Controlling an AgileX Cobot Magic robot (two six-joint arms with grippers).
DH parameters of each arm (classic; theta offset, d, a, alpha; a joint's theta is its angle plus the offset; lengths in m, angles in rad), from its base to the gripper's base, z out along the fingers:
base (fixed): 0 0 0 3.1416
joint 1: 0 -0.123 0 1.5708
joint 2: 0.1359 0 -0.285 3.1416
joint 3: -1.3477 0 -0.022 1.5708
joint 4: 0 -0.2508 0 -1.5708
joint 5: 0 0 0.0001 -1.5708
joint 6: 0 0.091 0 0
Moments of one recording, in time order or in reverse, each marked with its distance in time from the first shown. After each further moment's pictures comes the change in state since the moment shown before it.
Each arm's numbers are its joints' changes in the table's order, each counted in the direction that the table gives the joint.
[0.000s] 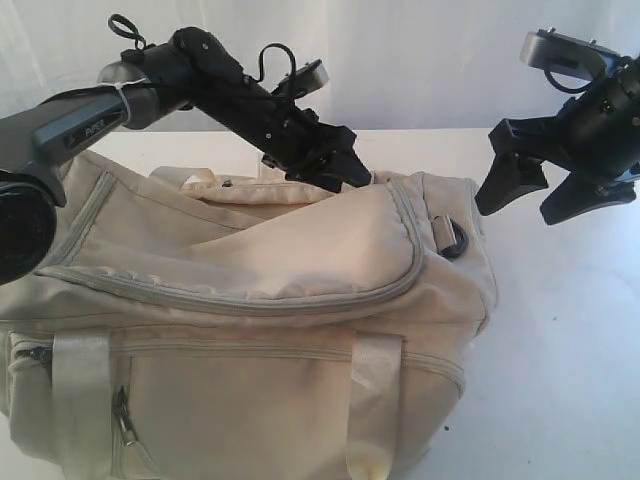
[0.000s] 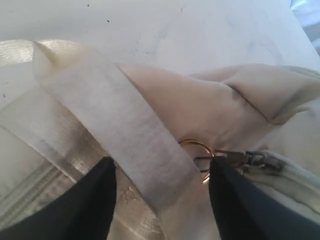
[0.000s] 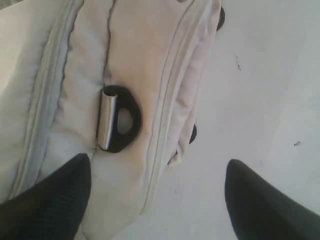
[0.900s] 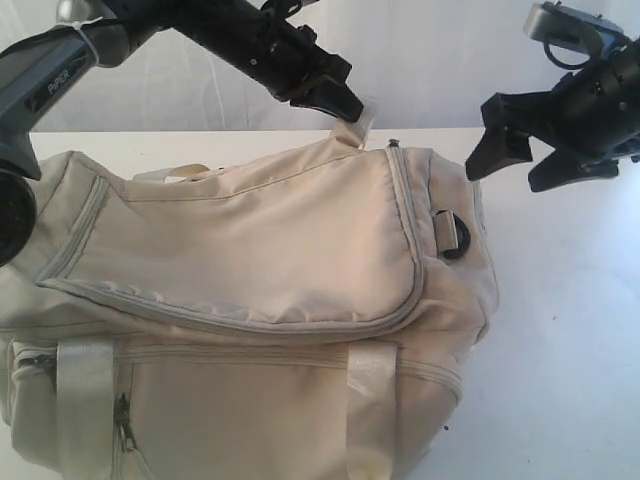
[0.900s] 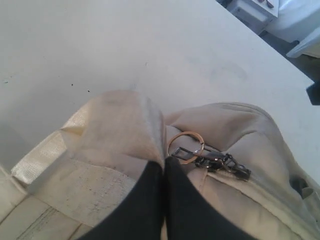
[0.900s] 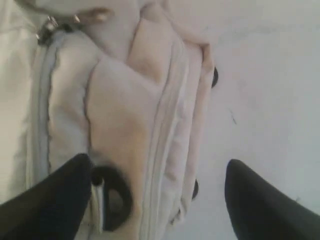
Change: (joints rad) left arm -0.005 -0.063 0.219 -0.040 -0.125 0.043; right arm 0.000 0.000 0.000 -0.079 0.161 -0.035
